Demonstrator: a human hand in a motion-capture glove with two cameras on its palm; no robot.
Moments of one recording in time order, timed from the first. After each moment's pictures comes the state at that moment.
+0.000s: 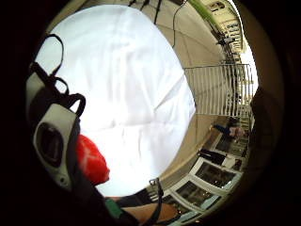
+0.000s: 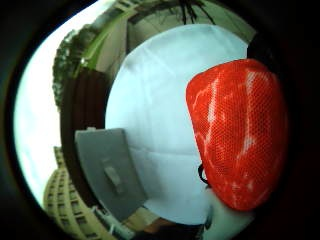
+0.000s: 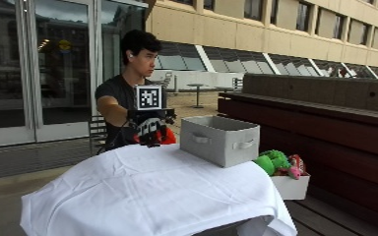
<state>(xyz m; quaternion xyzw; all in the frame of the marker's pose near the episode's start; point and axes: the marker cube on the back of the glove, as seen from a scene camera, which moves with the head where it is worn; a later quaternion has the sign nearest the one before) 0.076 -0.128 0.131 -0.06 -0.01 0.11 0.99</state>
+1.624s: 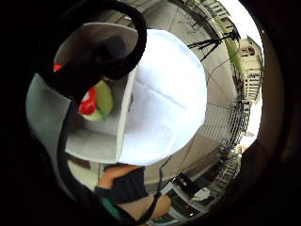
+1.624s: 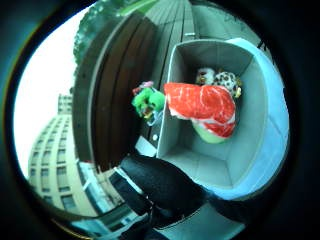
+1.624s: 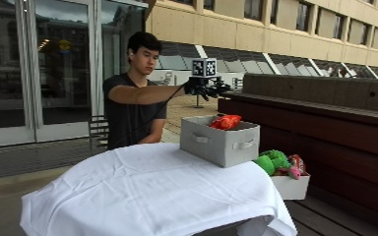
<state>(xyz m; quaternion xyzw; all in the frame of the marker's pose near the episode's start) -0.230 -0.028 -0.004 -0.09 -0.05 -0.18 0.98</state>
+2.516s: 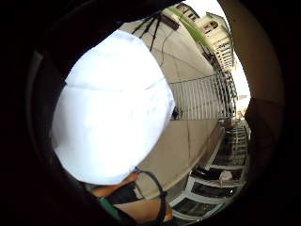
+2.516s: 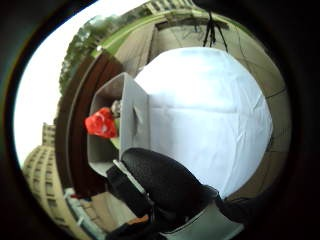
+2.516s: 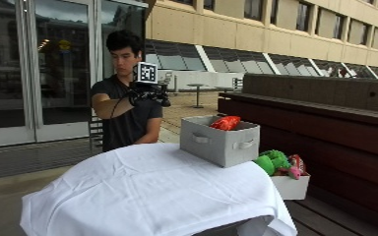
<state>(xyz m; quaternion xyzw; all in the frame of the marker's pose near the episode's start) 0.025 0.029 0.027 0.02 0.04 0.06 1.00</state>
